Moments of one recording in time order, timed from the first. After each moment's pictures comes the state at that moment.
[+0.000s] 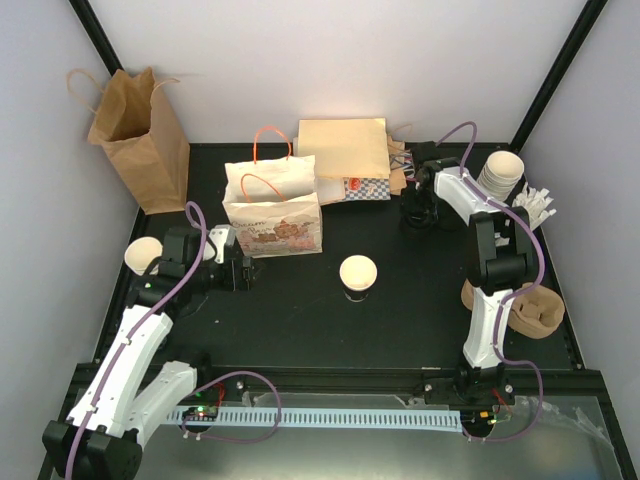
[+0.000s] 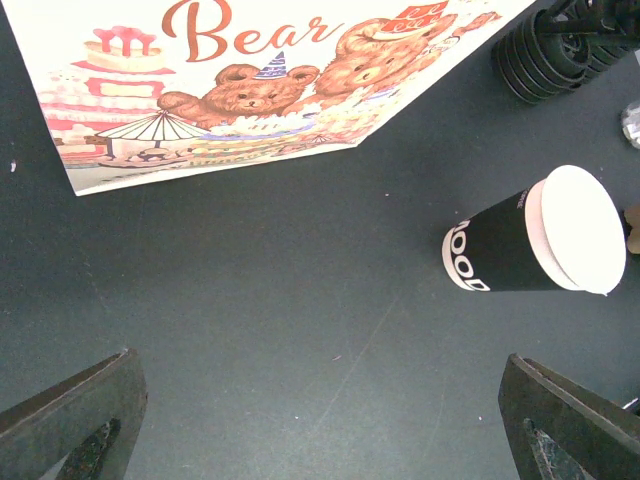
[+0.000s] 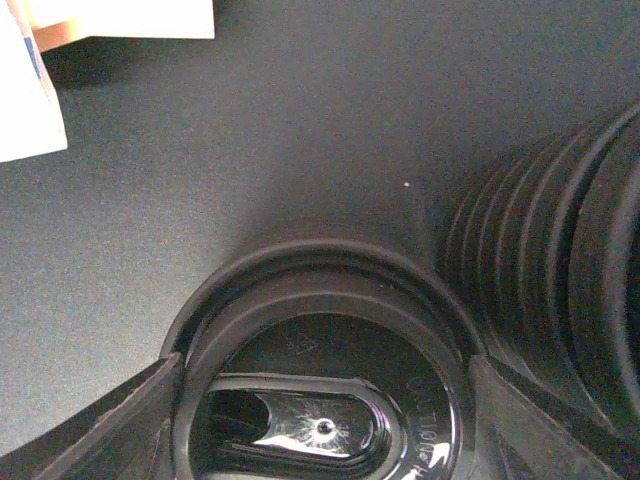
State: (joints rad) left arm -0.19 0.79 0.74 -0.76 0.41 -0.27; right arm 0.20 2.04 1.63 -0.87 0.11 0.29
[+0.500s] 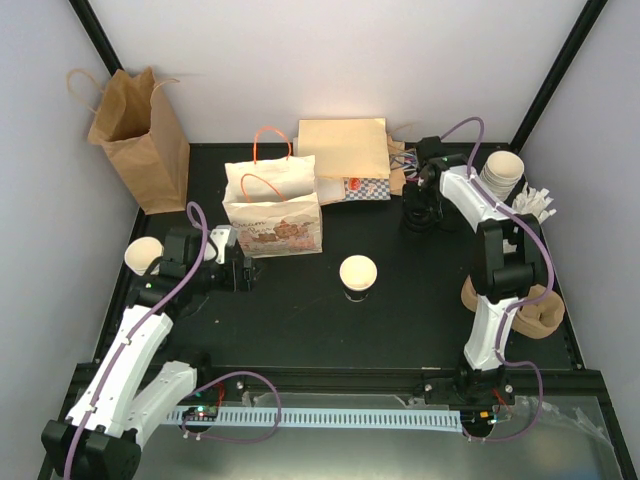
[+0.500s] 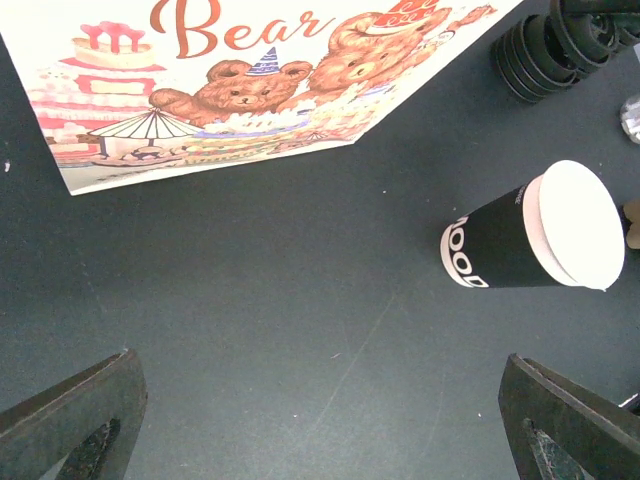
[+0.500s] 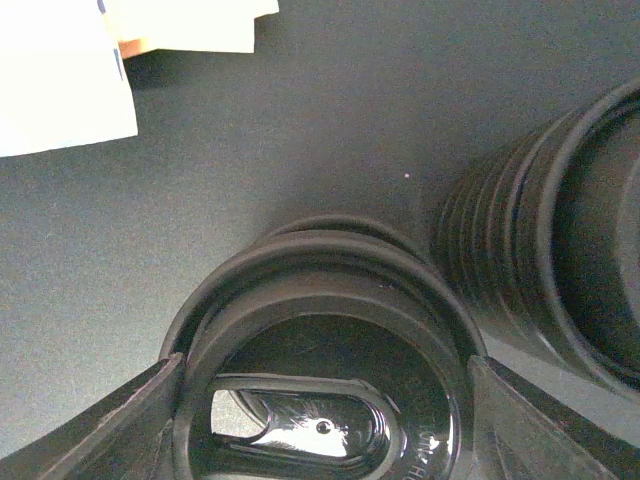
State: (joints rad) left arm -0.20 0.79 0.74 -0.76 0.41 -0.27; right arm 0.20 1.96 1.62 -0.90 0.08 0.26
